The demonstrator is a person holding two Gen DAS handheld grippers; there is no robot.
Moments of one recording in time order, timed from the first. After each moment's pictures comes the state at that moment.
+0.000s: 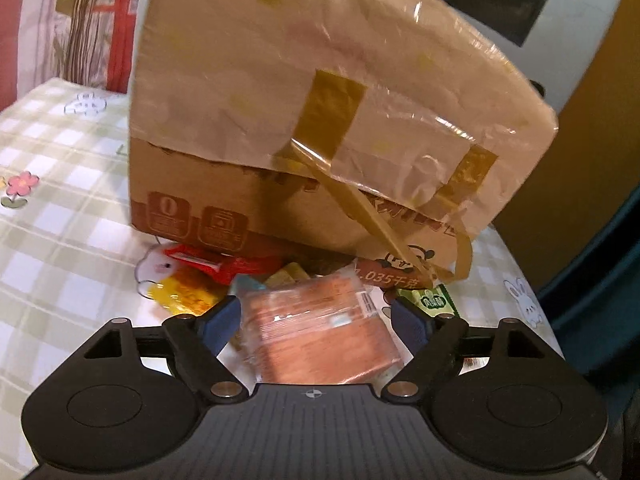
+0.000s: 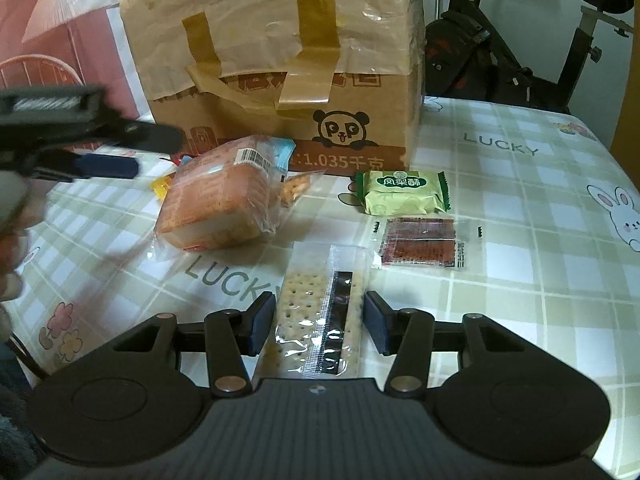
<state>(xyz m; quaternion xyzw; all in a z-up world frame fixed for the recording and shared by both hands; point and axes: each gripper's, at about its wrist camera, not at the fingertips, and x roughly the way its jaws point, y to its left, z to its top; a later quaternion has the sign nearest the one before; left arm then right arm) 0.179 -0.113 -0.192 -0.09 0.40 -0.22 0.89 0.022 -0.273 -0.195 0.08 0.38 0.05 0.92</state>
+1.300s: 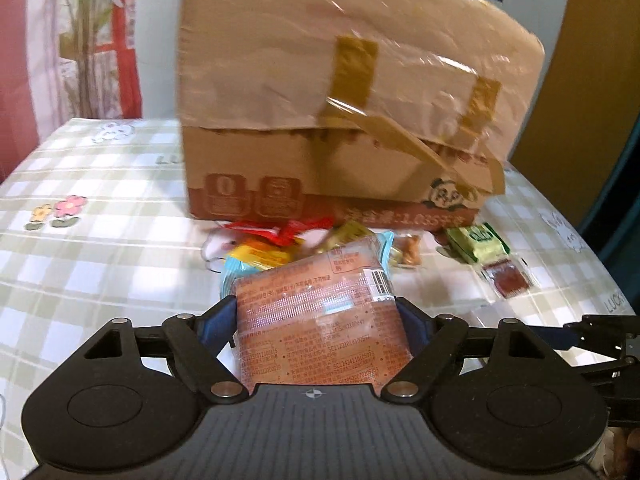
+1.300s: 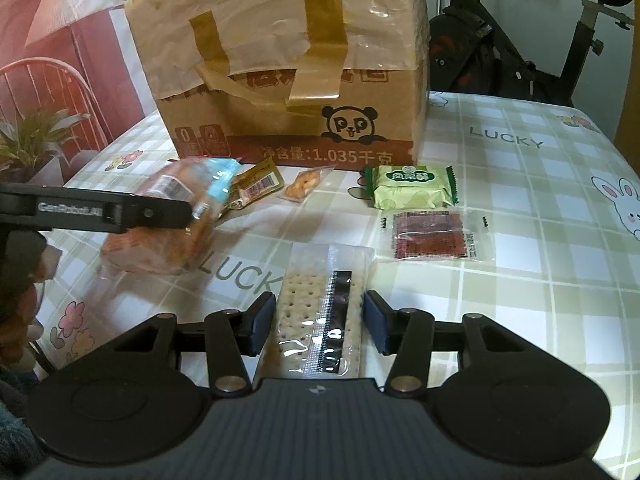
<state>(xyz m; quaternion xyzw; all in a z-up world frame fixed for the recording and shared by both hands) 0.138 -0.058 -0.210 0.02 0.36 -0.21 0.91 0.020 -0.267 -0.196 0.09 0.39 0.06 0.91</state>
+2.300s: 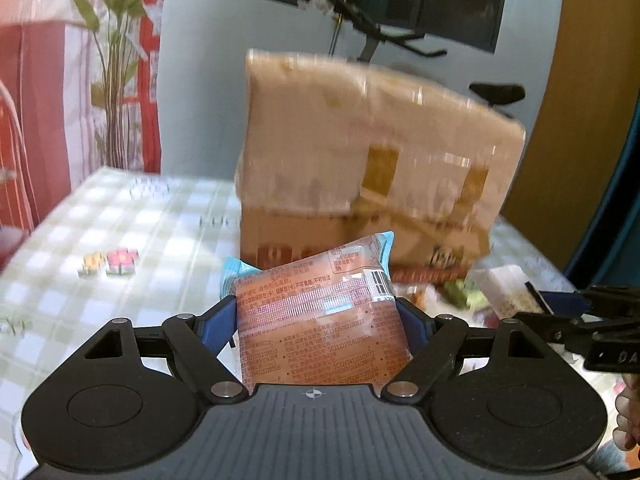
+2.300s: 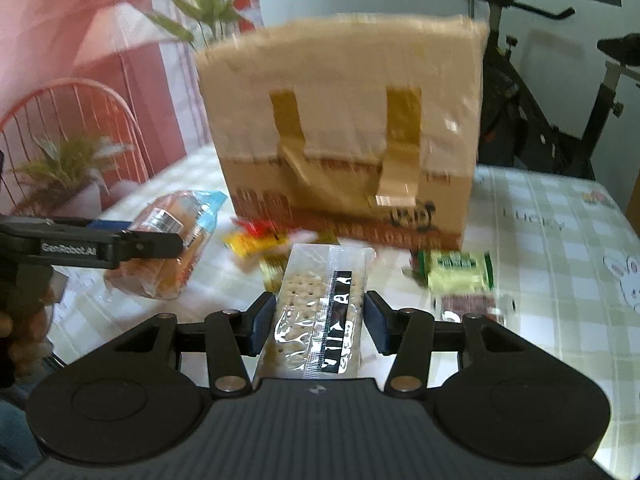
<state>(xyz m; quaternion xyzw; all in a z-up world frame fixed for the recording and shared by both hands) 0.122 -0.018 -0.152 0.00 0.29 -0.22 0.93 0.007 -0.237 -0.137 0.07 0.30 0.09 0.95</state>
